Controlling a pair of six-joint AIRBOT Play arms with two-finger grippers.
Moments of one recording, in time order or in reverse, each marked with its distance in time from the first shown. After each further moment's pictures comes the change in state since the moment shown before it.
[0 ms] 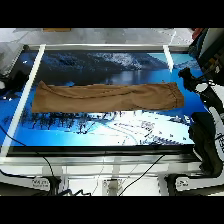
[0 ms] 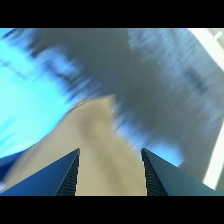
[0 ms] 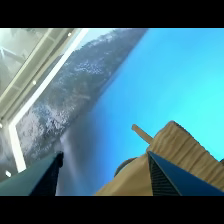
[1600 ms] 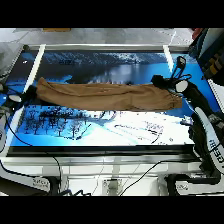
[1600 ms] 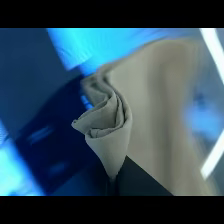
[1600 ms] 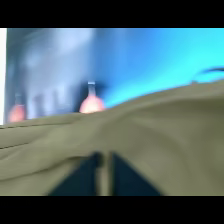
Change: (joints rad) left arm -0.077 -0.082 -0.214 -0.250 0.376 0.058; right arm 0.294 0.046 0.000 -0.100 0.225 -0.175
